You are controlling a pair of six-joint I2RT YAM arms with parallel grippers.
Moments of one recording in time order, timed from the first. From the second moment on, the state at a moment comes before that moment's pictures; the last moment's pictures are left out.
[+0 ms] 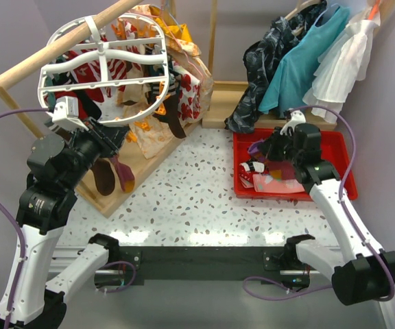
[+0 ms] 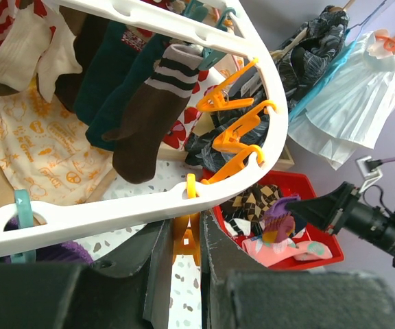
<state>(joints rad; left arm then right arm) -0.29 0.78 1.29 -0.59 0.06 -0.56 0.19 1.05 0.90 -0.36 -0.17 0.36</state>
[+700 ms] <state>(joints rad) -0.29 0.78 1.29 -0.52 0.15 -0.57 0.64 1.15 1.23 -0.20 -0.41 0.50</state>
